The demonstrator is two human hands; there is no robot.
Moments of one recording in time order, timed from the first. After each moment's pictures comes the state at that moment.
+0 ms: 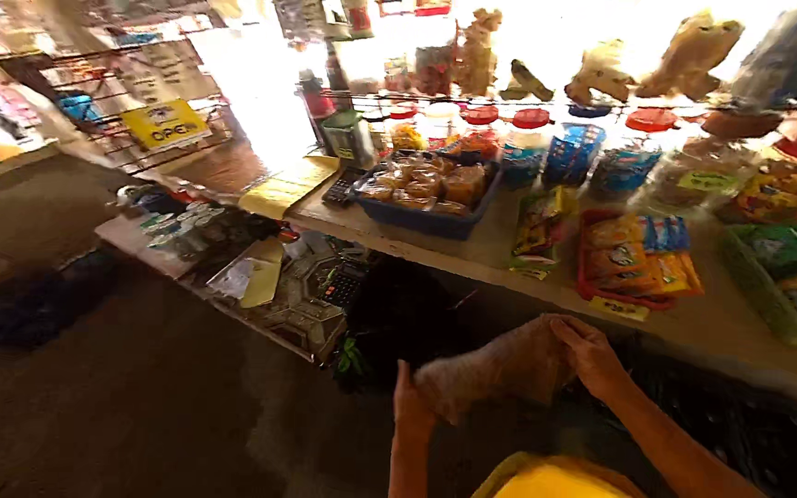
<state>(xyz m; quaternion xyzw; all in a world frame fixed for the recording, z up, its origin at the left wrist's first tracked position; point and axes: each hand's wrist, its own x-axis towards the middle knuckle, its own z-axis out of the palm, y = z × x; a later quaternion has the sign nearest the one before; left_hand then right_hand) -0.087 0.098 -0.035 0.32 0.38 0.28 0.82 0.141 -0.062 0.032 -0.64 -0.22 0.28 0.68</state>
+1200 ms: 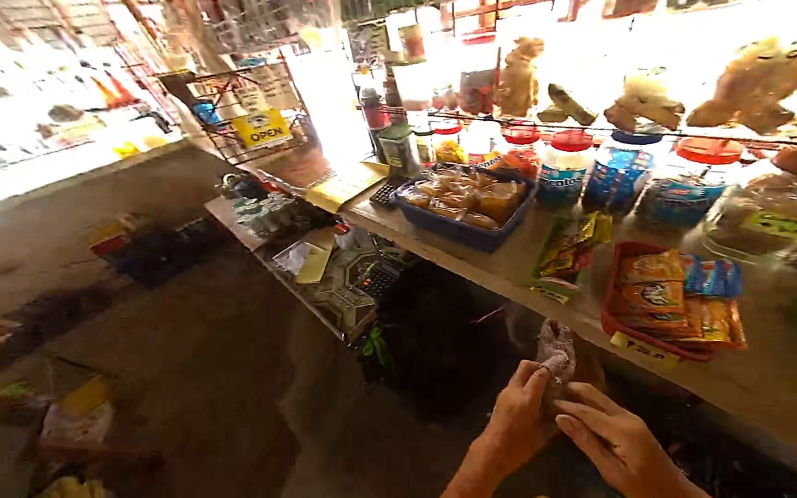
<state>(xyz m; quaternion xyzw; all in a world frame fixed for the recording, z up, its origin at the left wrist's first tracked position) -0.009 0.004 0.042 0.84 0.12 0.33 0.42 0.113 -0.116 0.064 -0.60 -0.63 0.05 0.49</state>
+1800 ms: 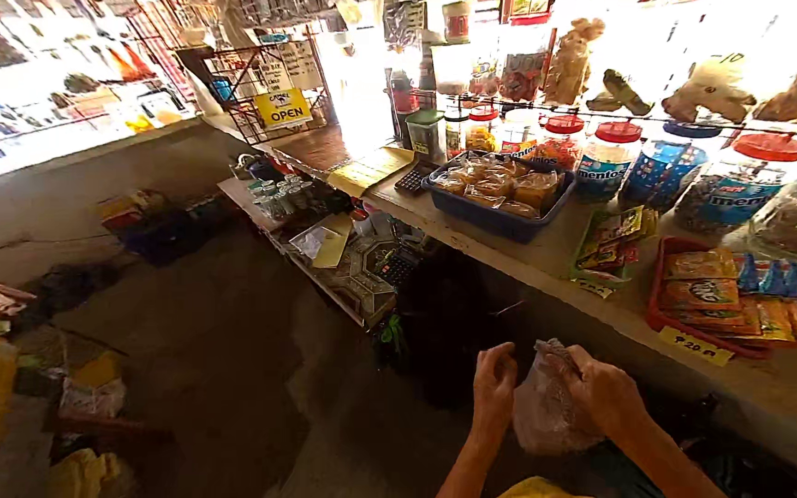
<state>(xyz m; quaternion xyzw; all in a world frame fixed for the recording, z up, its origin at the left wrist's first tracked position) -0.065 0.047 0.009 0.64 0.35 0.36 0.58 0.076 -0.047 0.056 -0.81 -0.52 0.02 0.25</state>
